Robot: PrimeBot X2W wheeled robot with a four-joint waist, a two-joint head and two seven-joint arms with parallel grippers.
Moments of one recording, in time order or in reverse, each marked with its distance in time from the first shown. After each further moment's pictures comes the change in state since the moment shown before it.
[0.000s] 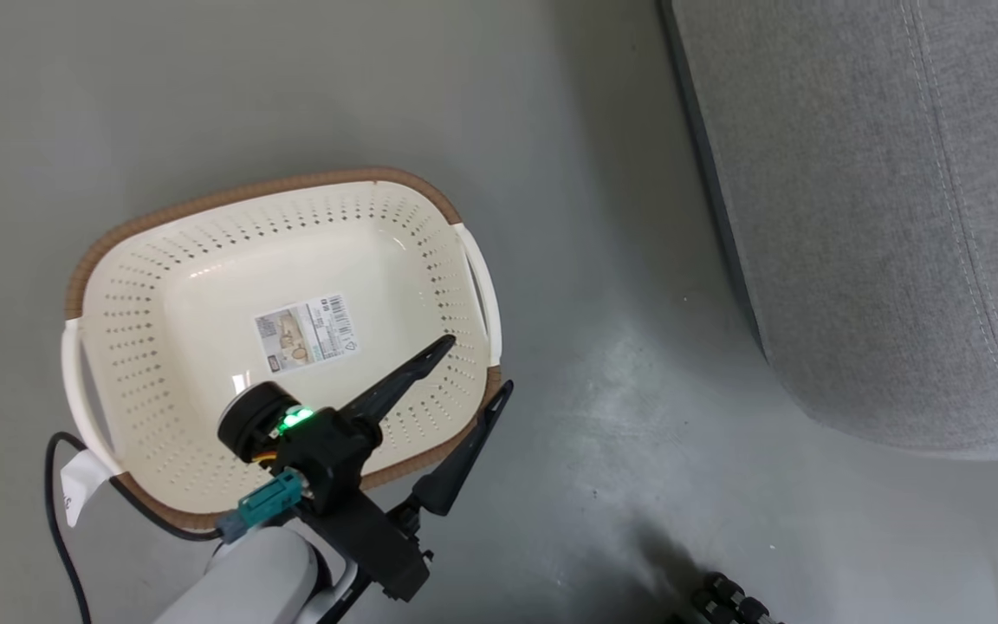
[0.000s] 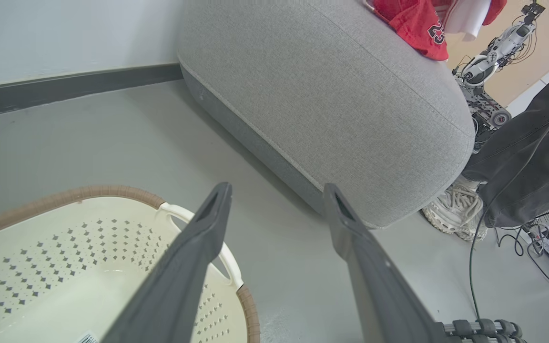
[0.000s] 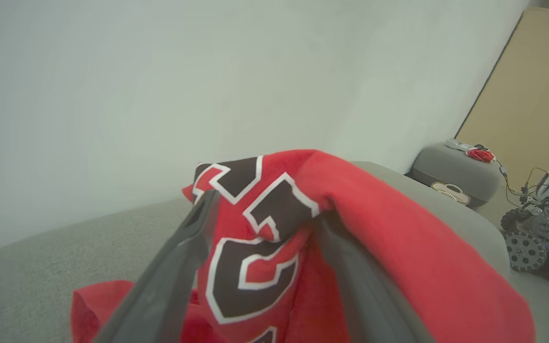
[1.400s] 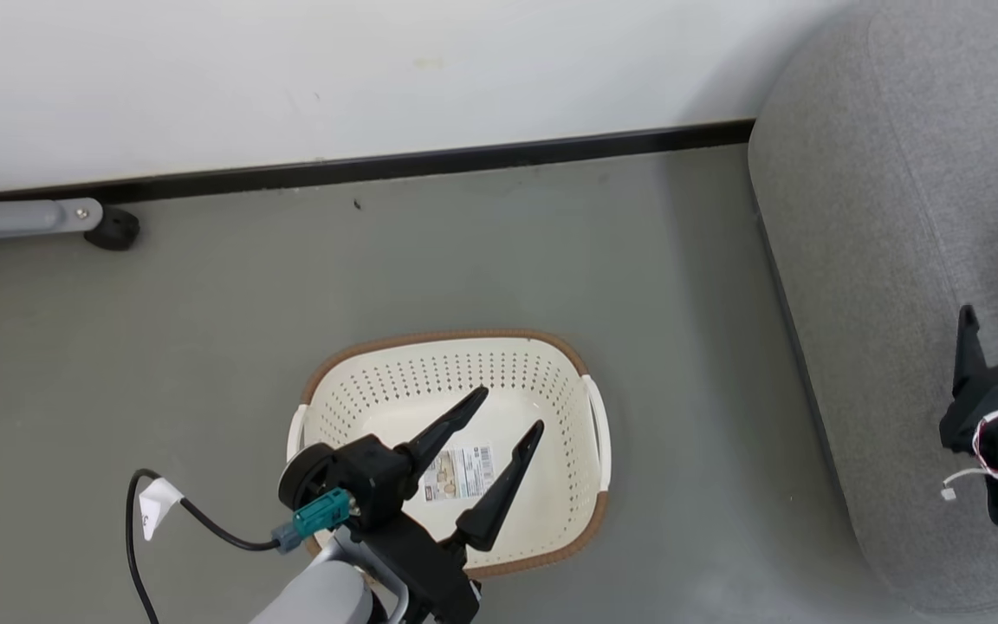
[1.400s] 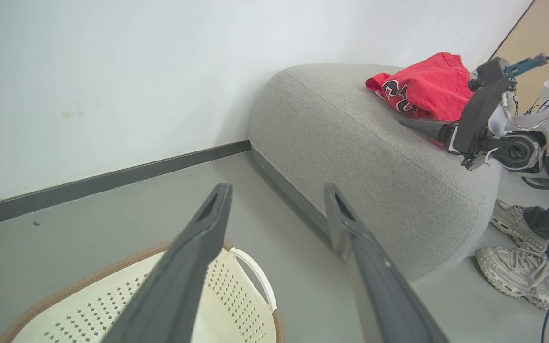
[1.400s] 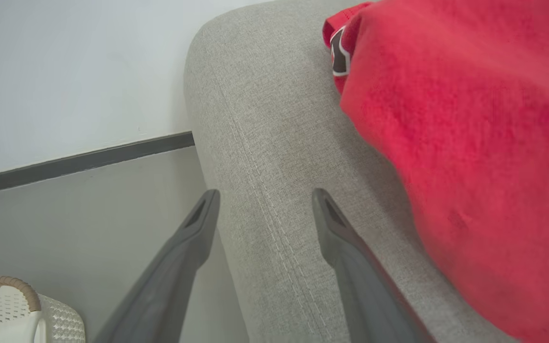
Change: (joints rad) left arm 0.053 -0.137 -0.014 0.169 -0.102 0.000 -0.018; right arm 0.344 0.269 0.202 0.330 -0.090 0.065 -0.005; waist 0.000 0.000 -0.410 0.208
